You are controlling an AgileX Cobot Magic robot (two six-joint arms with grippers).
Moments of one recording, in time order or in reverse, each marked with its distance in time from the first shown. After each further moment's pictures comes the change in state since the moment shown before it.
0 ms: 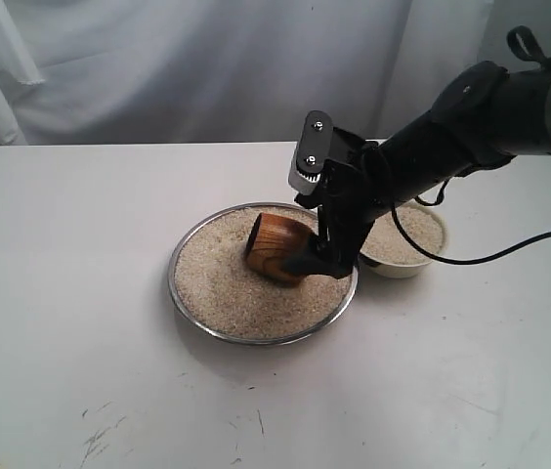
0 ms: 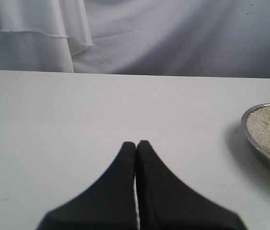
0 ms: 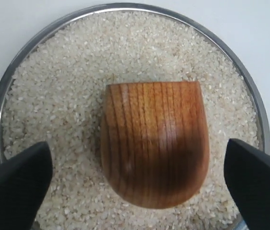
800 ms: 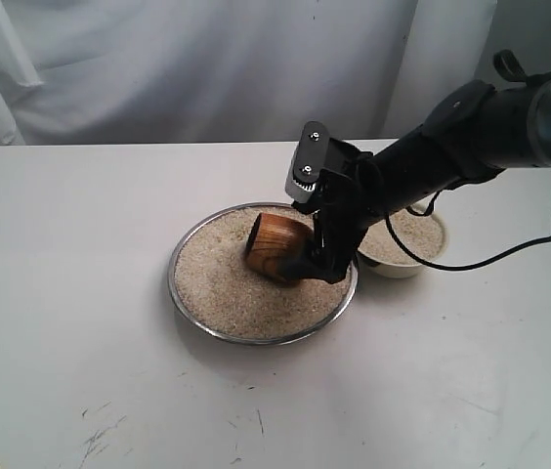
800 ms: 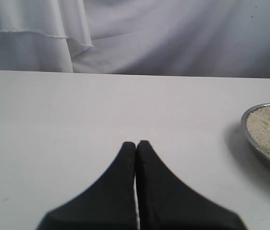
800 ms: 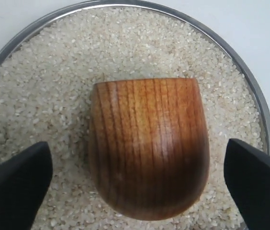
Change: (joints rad) left arm 0.000 0.000 0.000 0.000 0.000 0.000; right arm 0.000 0.046 0.000 0.070 -0.036 -0.062
